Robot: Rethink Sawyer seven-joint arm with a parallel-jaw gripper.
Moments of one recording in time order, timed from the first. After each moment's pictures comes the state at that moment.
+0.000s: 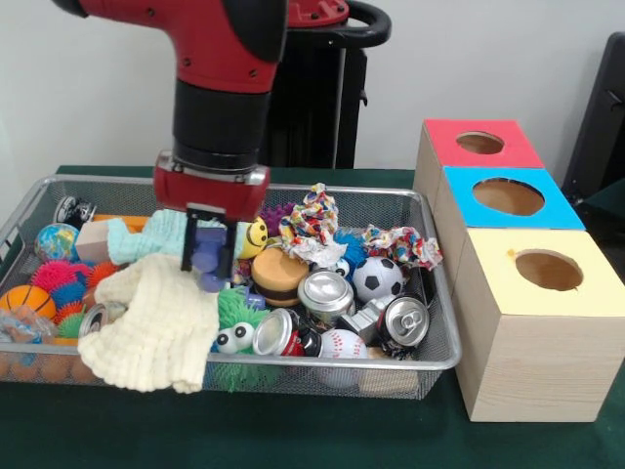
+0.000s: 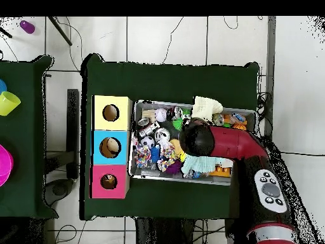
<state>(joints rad) -0.44 -0.58 0.07 1.55 -0.32 0.39 1.73</state>
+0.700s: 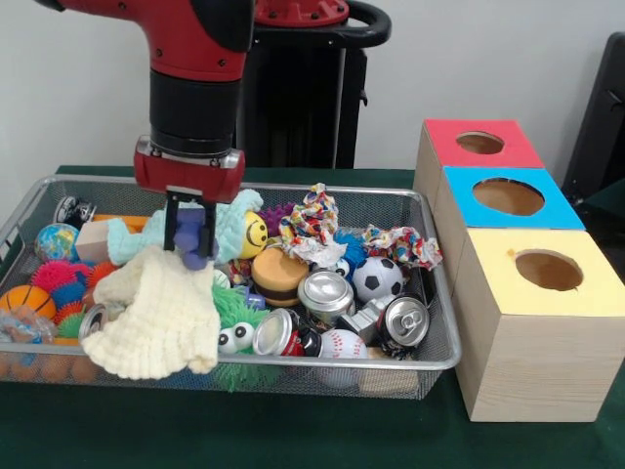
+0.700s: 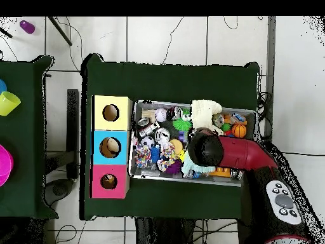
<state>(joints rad) -0.51 -0.62 0.11 1.63 -0.37 0.39 1.73</state>
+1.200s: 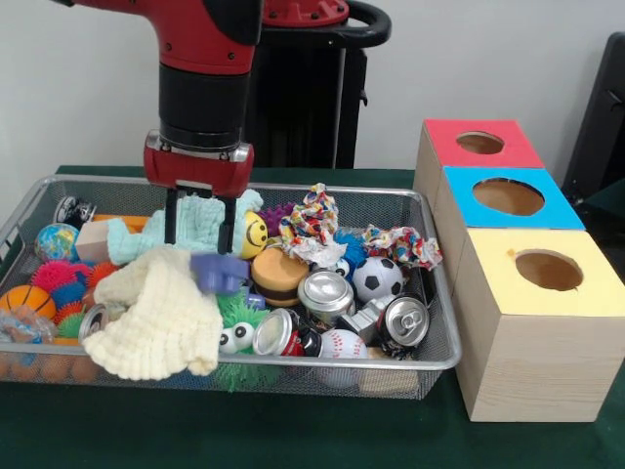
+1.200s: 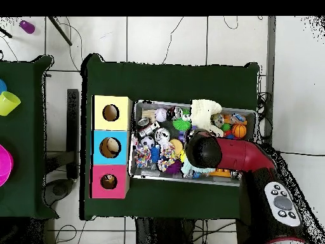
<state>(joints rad) -0.51 -0.64 0.12 1.66 -0.37 0.39 1.73</state>
